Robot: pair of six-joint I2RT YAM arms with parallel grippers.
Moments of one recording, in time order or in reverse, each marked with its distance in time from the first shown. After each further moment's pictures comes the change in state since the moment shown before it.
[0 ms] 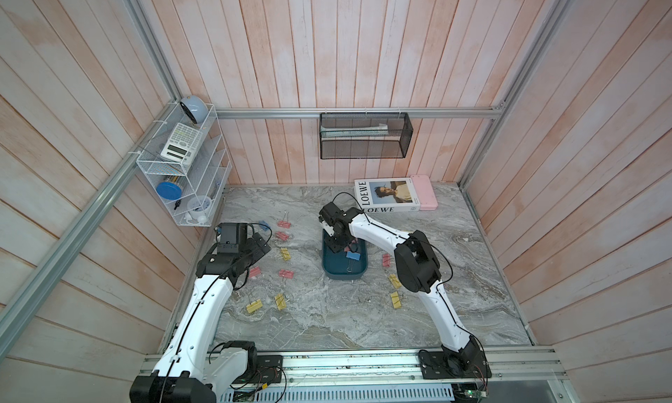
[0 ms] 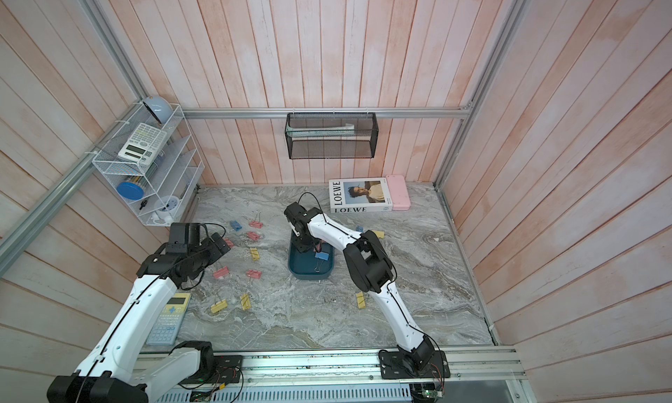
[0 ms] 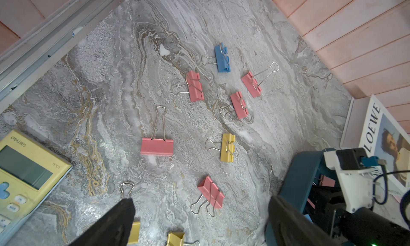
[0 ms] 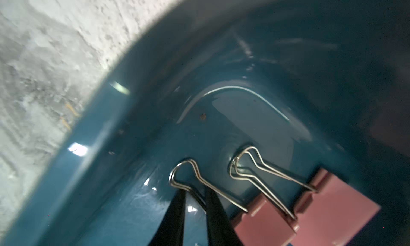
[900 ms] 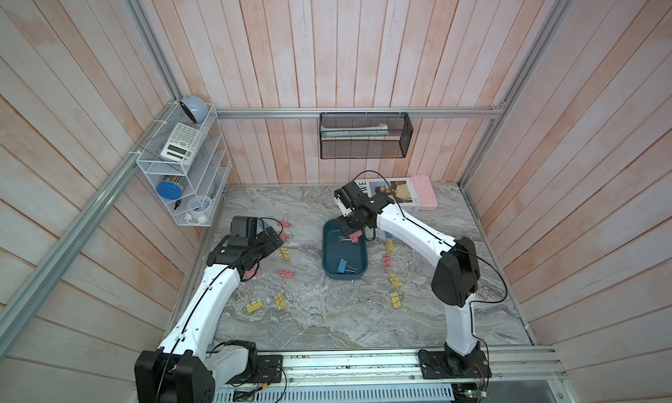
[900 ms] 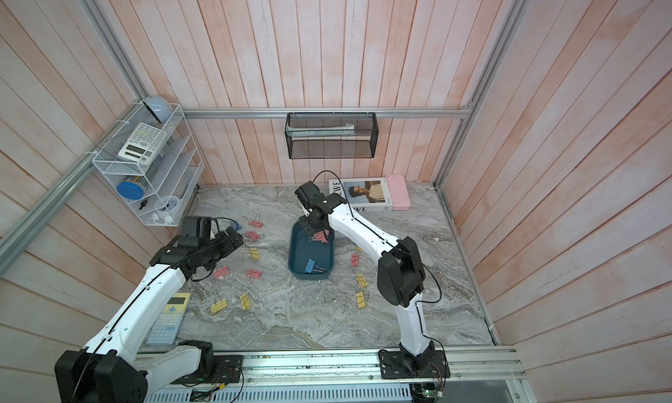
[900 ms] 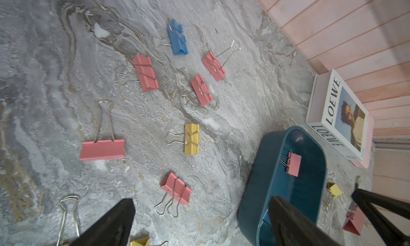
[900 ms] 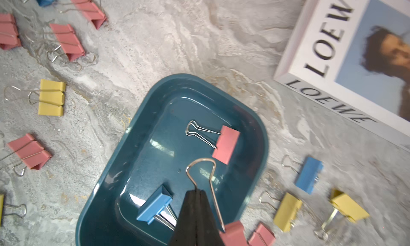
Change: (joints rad) left arm -0.114 0.138 0.047 0.121 0.126 -0.017; right arm -0.058 -0.451 -0.227 0.032 0.083 0.131
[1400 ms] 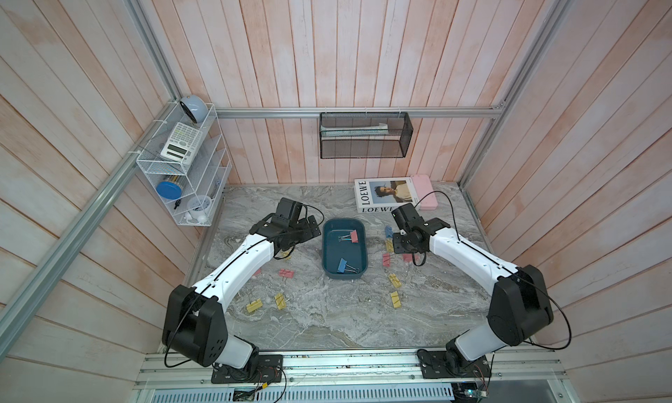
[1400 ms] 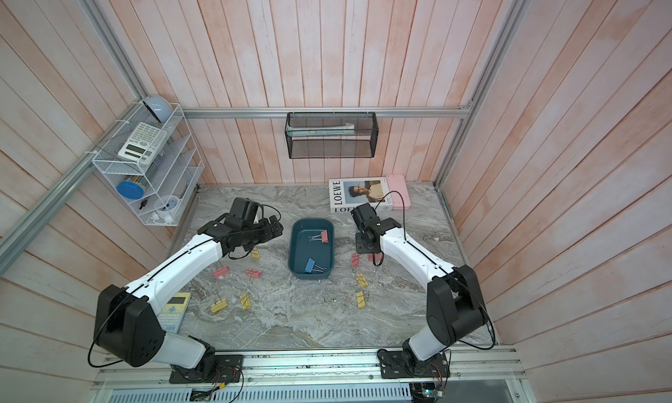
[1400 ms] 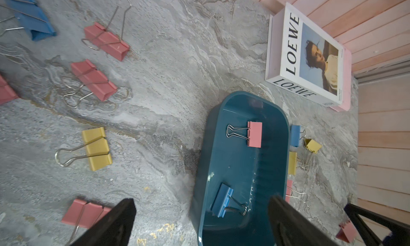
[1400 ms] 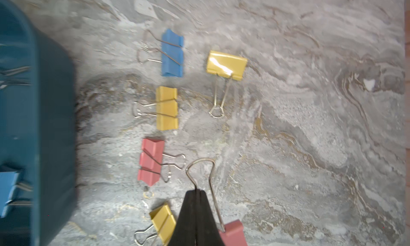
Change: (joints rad) left arm -0.284 0.328 0.246 0.063 -0.016 0.002; right arm -0.275 -0.401 -0.708 0.129 0.128 0.209
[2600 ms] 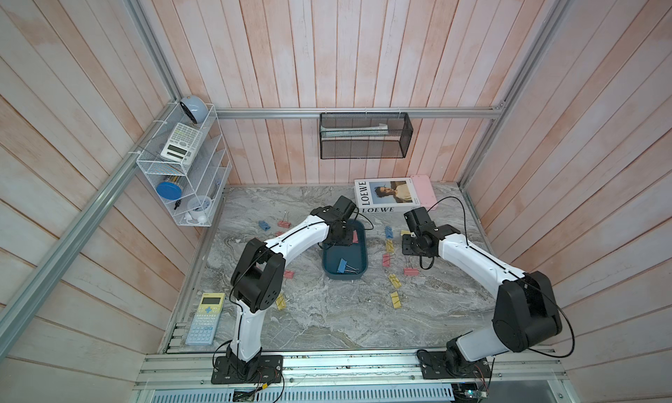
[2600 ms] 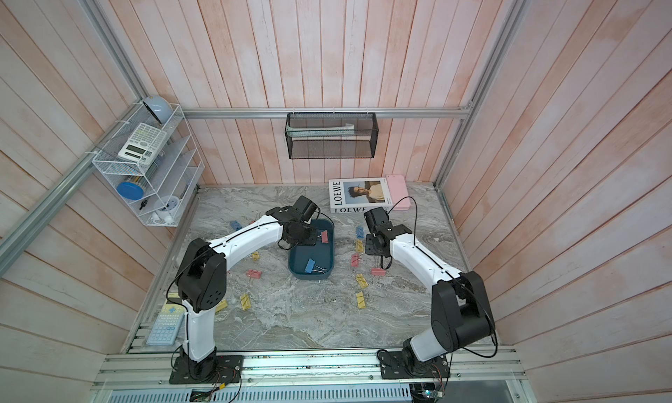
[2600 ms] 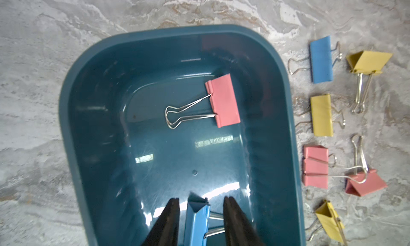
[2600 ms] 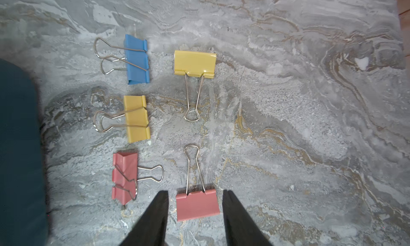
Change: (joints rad) left arm -0.212 0.527 0.455 -0.151 -0.017 0.270; right arm -0.066 -0.067 -0.040 0.077 -0.019 0.008
